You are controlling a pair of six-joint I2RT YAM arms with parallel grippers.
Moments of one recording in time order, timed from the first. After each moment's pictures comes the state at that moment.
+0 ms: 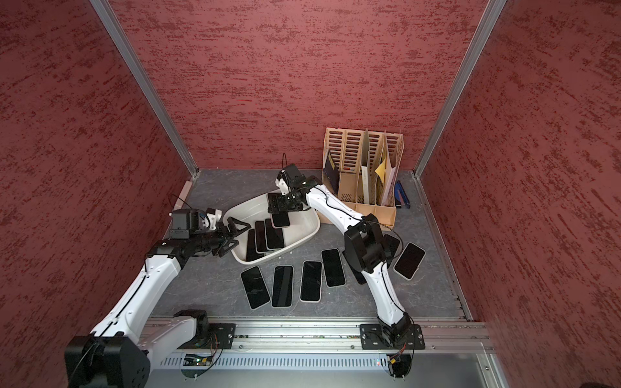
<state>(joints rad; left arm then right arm) -0.01 1.03 0.76 -0.54 0.70 -0.76 0.64 2.18 2.04 -0.81 -0.36 0.39</state>
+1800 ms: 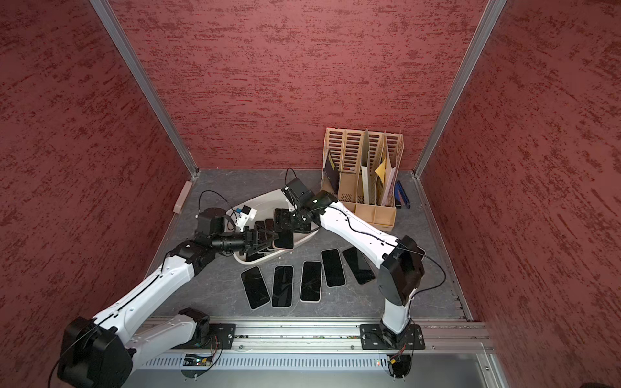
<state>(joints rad) -0.33 1.06 0.71 -0.23 0.86 -0.83 0.79 1.80 1.70 -0.88 -0.27 0.72</state>
